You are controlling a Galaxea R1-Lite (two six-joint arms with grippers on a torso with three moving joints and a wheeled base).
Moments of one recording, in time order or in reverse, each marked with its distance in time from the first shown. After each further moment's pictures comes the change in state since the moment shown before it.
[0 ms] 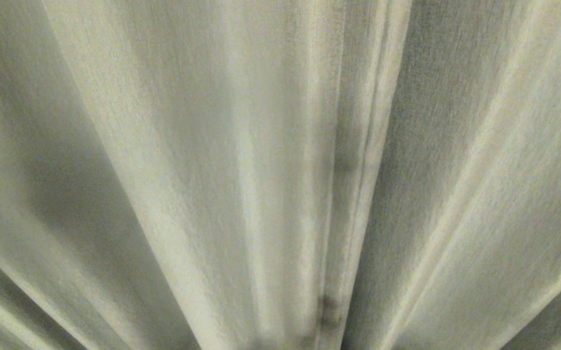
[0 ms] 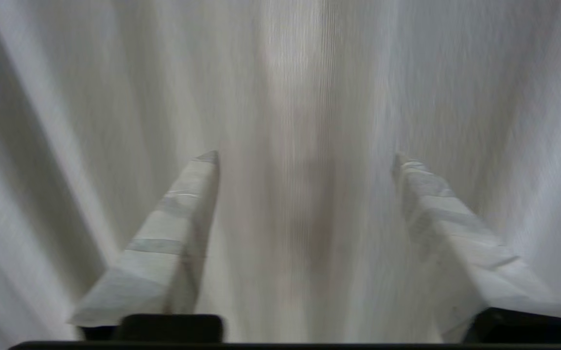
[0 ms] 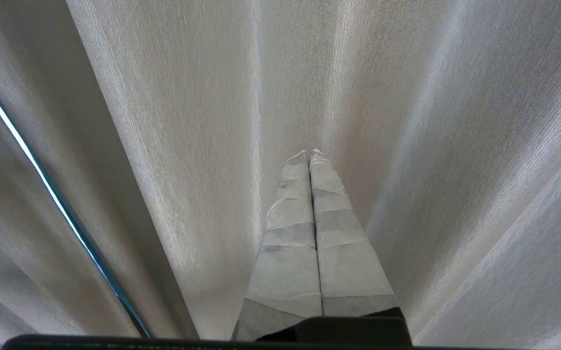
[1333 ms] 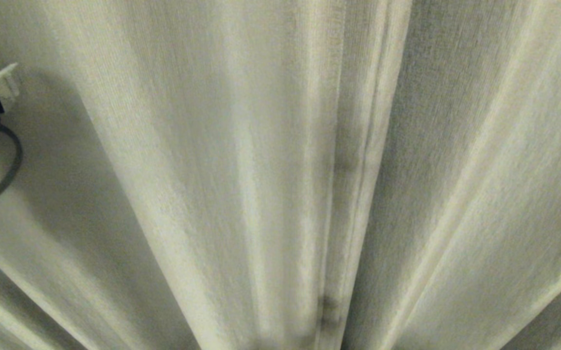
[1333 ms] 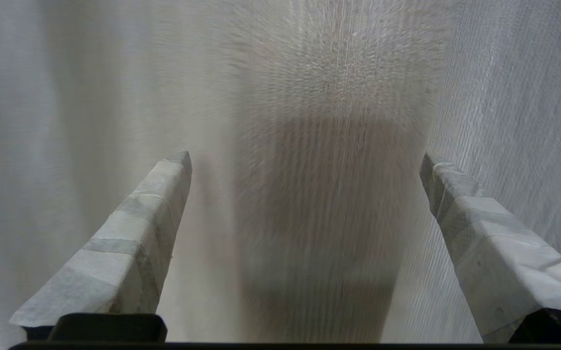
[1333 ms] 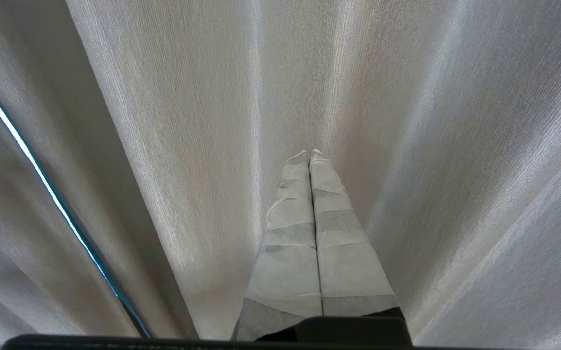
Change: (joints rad) left arm 0.090 0.546 -0.078 -0.614 -0.027 -0.085; right arm 0.000 0.000 0.000 0.000 0.000 0.000
